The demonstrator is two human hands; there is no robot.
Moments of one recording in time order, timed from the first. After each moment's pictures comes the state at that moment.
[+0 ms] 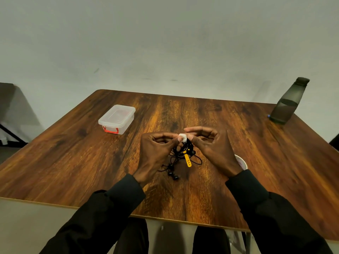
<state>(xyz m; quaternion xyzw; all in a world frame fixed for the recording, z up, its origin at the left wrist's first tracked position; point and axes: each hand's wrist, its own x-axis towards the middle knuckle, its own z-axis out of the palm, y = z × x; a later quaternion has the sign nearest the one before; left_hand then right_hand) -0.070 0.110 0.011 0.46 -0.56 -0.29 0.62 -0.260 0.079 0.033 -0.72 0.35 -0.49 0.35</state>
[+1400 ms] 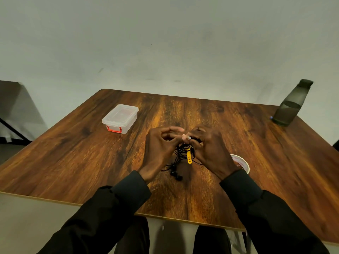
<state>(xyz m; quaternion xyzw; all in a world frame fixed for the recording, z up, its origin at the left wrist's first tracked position) -0.073 0.114 0.027 0.51 -0.59 -0.27 0.57 -0.245 0.076 0.031 -0.84 0.37 -0.38 0.03</state>
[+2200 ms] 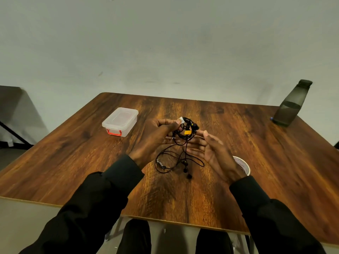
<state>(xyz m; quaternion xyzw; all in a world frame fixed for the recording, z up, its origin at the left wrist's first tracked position) -0.058 0.099 0.067 0.47 -0.48 -0.49 0.55 -0.262 0.073 0.010 -0.48 0.25 -0.48 0.69</state>
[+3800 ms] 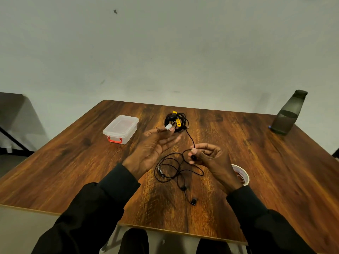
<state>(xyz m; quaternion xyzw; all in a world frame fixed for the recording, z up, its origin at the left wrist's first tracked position) -0.052 0.097 0.068 0.33 -0.26 -0.67 0.61 -0.257 0.077 0.006 -0.54 0.34 -0.53 0.56</state>
